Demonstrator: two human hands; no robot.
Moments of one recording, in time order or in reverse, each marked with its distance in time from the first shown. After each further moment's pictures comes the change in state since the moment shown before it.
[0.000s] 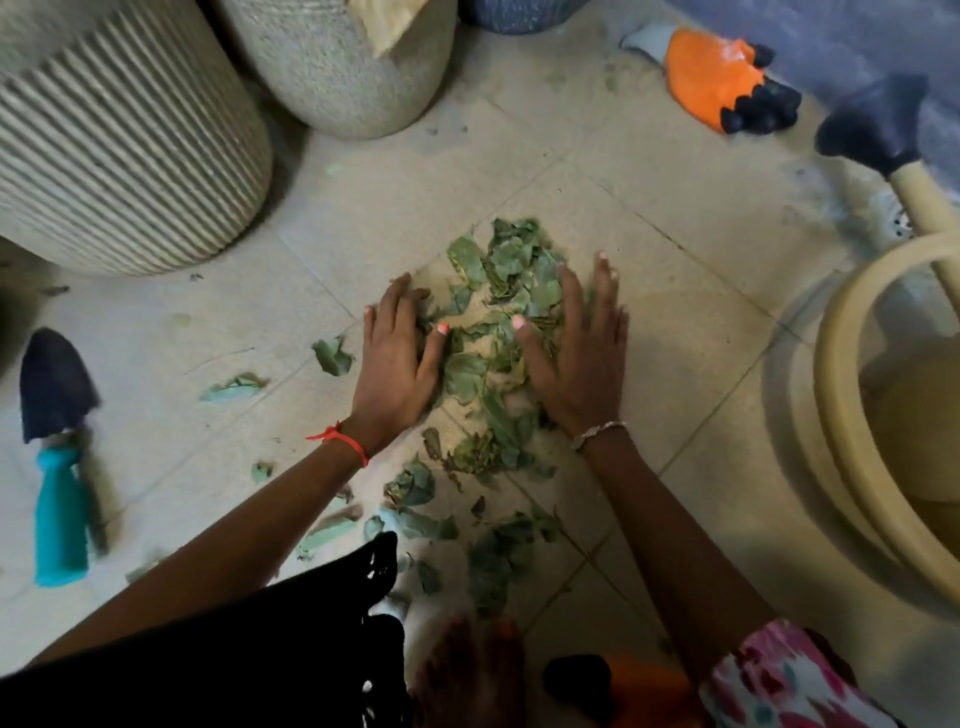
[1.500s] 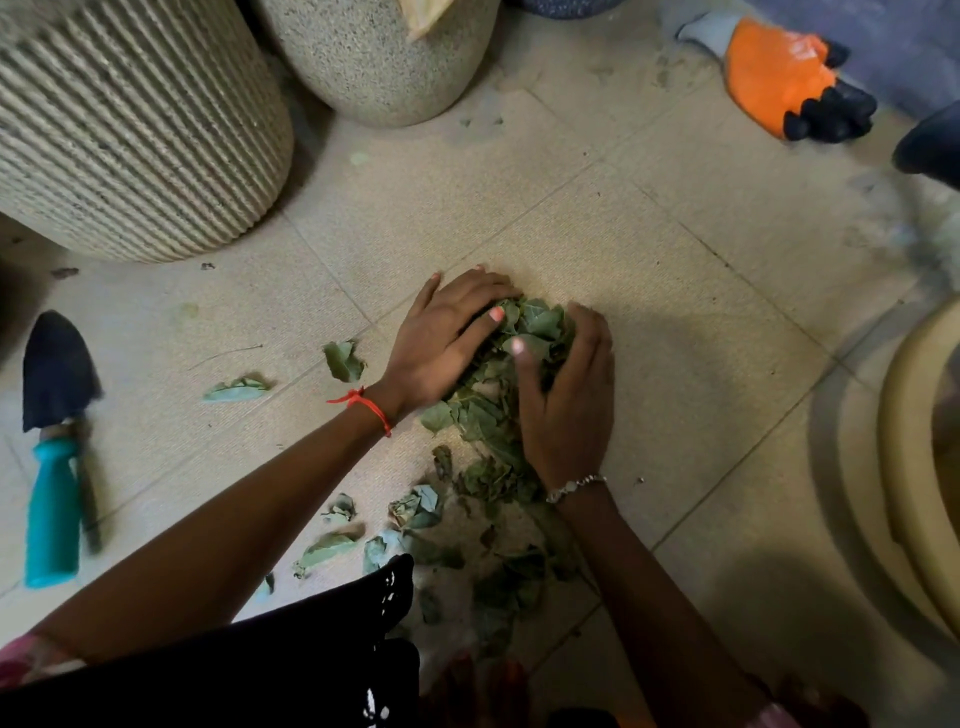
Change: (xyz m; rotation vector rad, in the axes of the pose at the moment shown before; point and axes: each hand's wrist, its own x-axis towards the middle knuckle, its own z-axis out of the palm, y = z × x) left_hand 0.042 0.001 0.006 -0.119 -0.202 0.165; right_hand -0.020 -0.032 0.018 0.204 0.056 0.140
